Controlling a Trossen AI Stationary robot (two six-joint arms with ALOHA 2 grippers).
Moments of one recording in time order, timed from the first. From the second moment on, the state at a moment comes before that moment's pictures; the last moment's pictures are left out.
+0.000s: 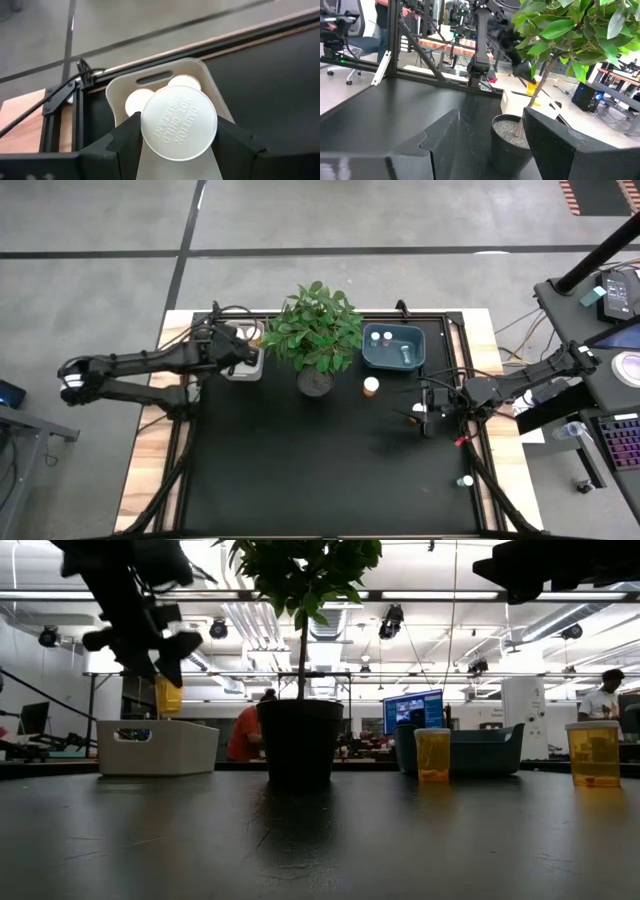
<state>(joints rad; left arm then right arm) 0.31 0.99 0.72 -0.73 -0.78 -0.73 0.33 0.63 0.27 0.35 0.32 -0.23</state>
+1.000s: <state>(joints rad) 0.36 1.30 0.71 -0.53 -0.75 -0.75 0.33 0.63 0.27 0.35 0.32 -0.24</state>
